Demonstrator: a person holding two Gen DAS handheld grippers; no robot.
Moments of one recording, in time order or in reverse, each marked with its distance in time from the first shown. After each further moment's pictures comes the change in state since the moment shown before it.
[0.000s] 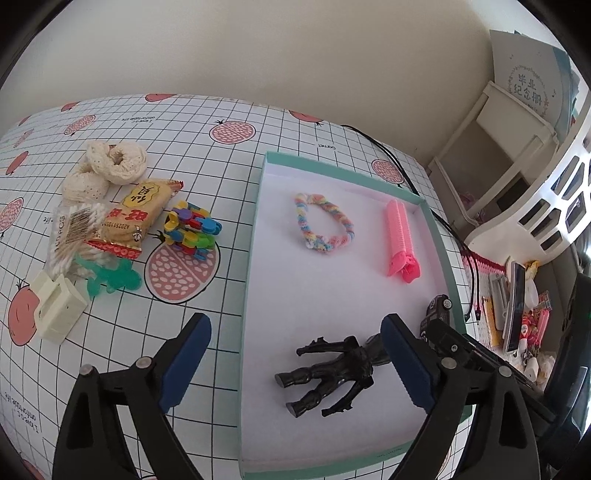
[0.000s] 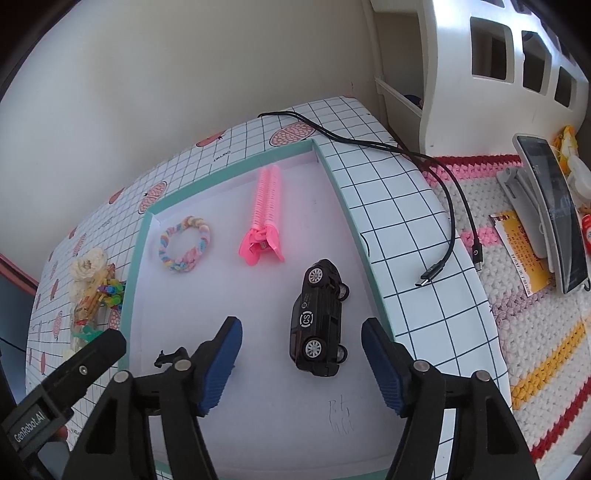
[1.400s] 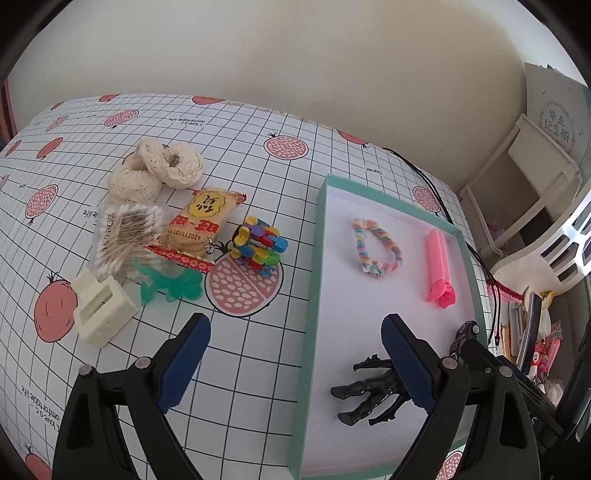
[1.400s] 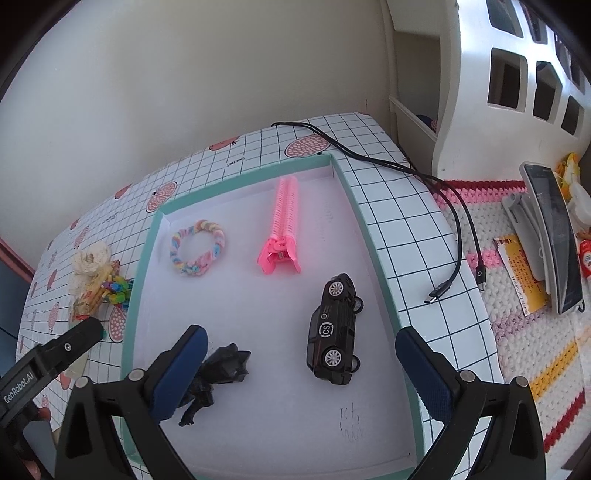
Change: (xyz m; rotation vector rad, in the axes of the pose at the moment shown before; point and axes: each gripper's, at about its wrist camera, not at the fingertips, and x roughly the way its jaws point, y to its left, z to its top) left arm -0.018 0.042 0.008 -0.085 -0.052 0.079; right arm -0.007 0.019 0.003 -0.069 -0.048 -0.017
